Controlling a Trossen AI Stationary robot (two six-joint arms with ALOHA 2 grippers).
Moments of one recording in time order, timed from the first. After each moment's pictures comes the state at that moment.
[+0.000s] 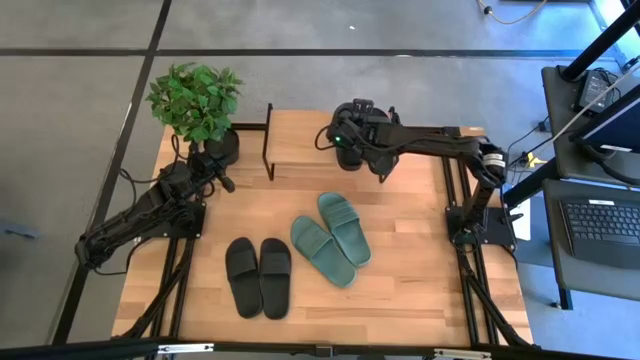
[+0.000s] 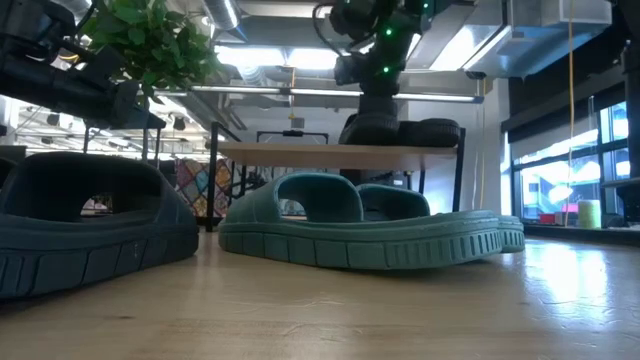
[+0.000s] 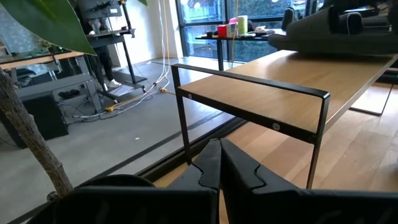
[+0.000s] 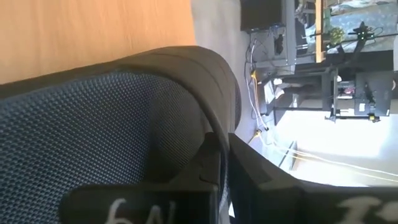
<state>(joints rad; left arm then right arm) 0.61 0.00 0.07 -0.17 -0.27 0.05 -0.30 1.82 1.56 -0.68 0.85 -0.51</state>
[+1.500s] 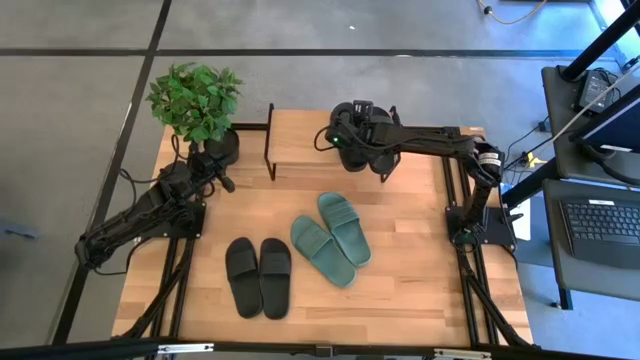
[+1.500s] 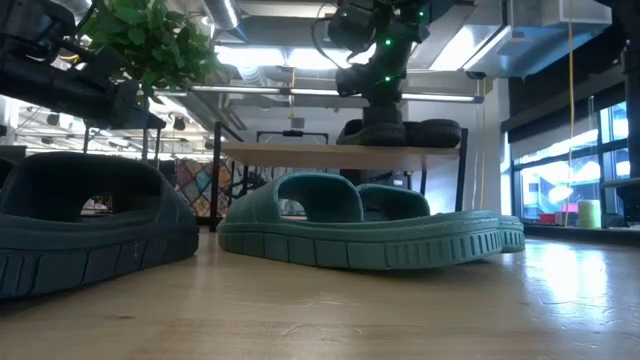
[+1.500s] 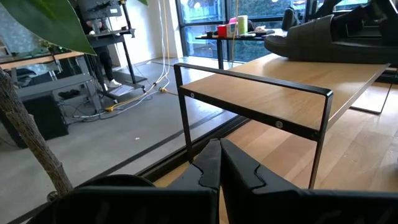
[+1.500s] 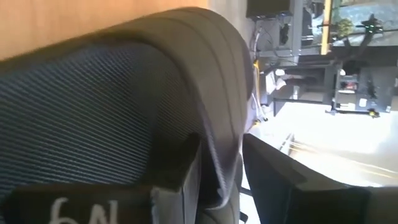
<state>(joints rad) 0.61 0.00 0.07 -0.17 -0.27 0.05 -0.30 1.85 1.57 -0.74 0.85 -0.50</state>
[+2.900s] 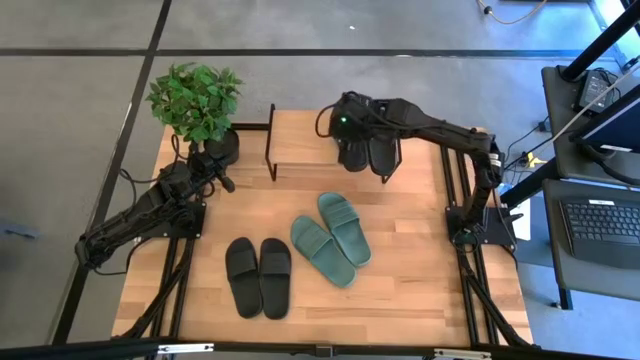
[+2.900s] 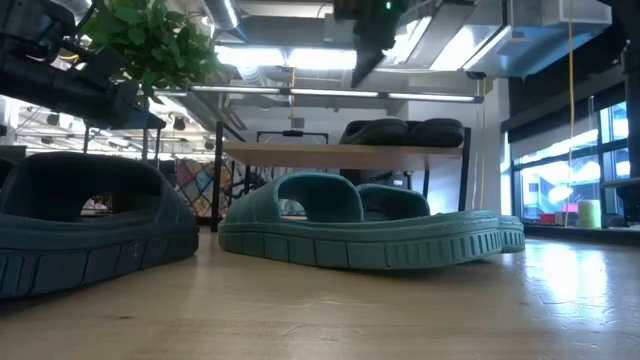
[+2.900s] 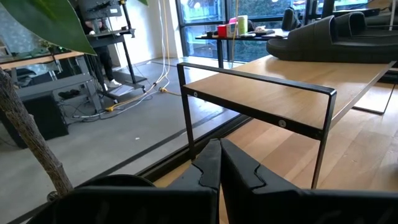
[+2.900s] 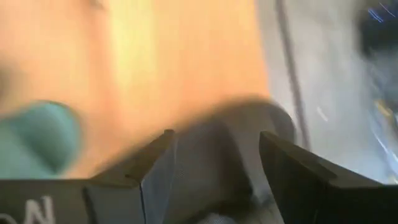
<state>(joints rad) 0.61 0.00 0.07 -0.17 -0.27 0.05 -0.29 1.85 1.98 -1.12 0.32 -0.30</state>
